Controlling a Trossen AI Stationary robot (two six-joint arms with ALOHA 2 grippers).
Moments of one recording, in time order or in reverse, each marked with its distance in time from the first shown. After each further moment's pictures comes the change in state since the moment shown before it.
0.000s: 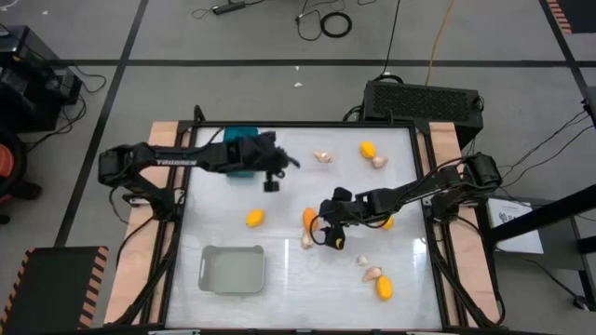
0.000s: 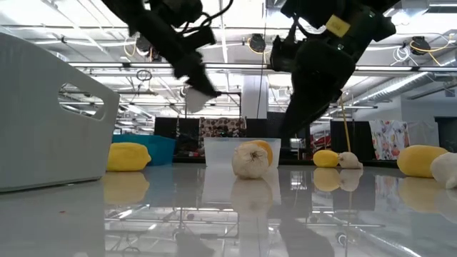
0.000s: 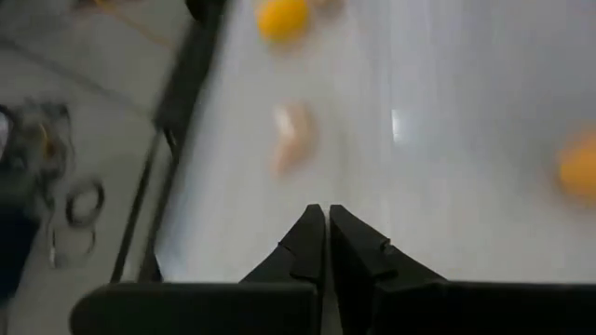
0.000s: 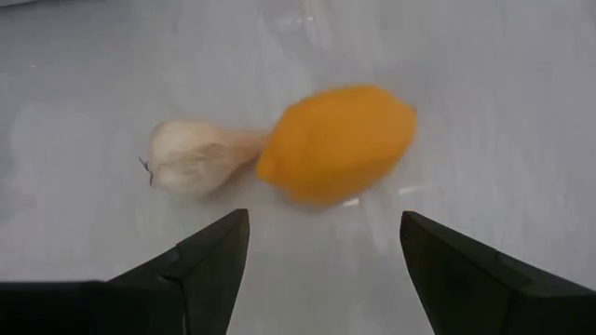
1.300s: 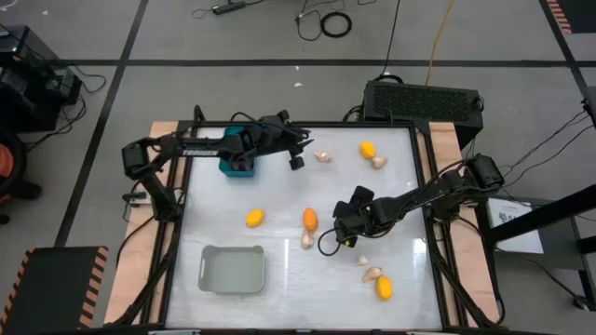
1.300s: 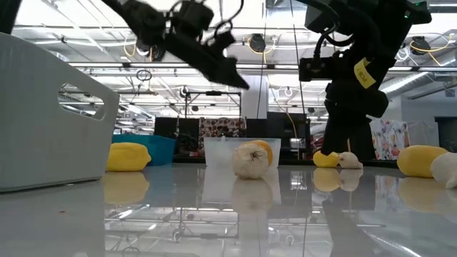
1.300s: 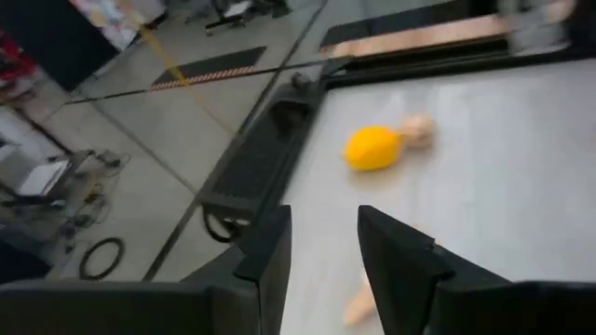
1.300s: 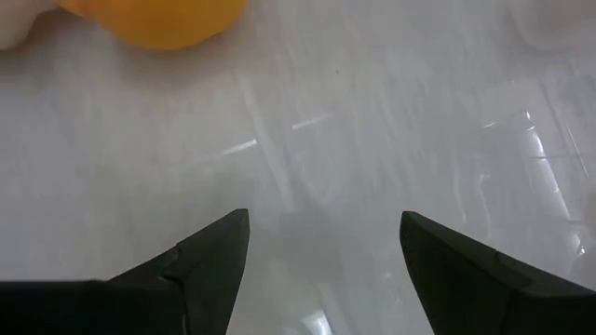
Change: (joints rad) left arm 0.106 0.184 0.084 0.423 0.062 -0.065; right arm 0.099 -0.005 0.000 -0.355 0.289 0.196
